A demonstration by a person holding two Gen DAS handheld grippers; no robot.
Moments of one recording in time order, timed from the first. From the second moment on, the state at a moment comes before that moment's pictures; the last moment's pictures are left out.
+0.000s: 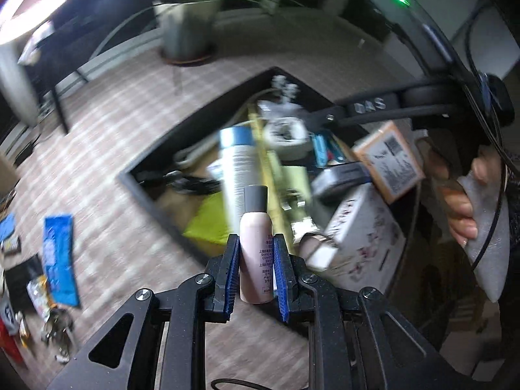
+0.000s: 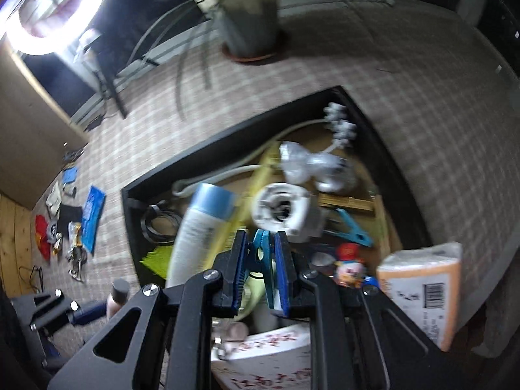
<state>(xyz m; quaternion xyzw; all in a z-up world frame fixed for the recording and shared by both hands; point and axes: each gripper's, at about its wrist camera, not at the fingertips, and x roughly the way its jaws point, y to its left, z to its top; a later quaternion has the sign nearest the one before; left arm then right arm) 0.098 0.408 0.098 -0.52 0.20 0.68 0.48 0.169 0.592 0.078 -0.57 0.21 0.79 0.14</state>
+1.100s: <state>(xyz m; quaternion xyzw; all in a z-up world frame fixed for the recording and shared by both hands) -0.038 0.239 0.061 -0.59 0.08 0.77 0.25 0.063 0.458 0.088 -0.59 0.09 0.80 -0.02</state>
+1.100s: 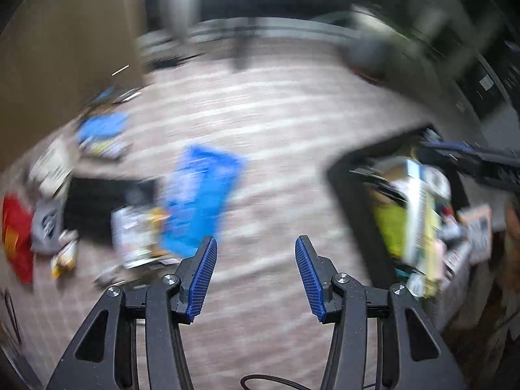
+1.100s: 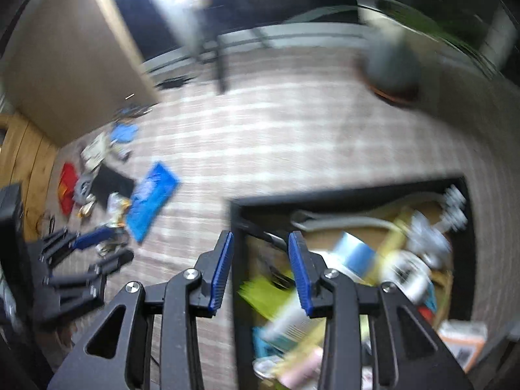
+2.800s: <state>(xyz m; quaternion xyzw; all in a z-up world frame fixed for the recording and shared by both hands) -0.155 0.135 0.004 -0.60 -0.11 0.78 0.14 -0.097 0.245 -0.021 -0.67 0.12 0.71 -0.20</state>
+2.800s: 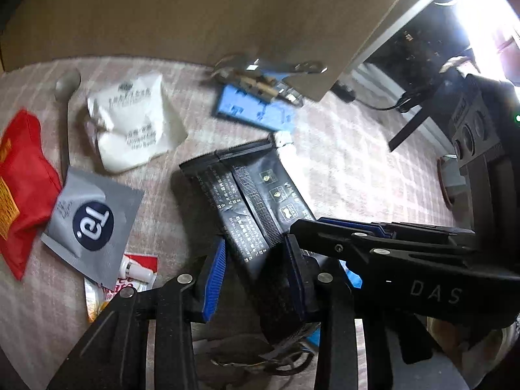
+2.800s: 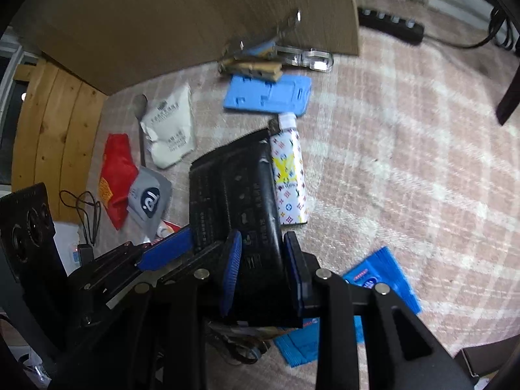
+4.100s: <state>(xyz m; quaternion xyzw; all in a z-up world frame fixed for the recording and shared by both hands) 0.006 0.384 0.100 -0.56 0.04 0.71 0.42 0.105 0.495 0.094 -0.60 0.22 0.77 0.03</state>
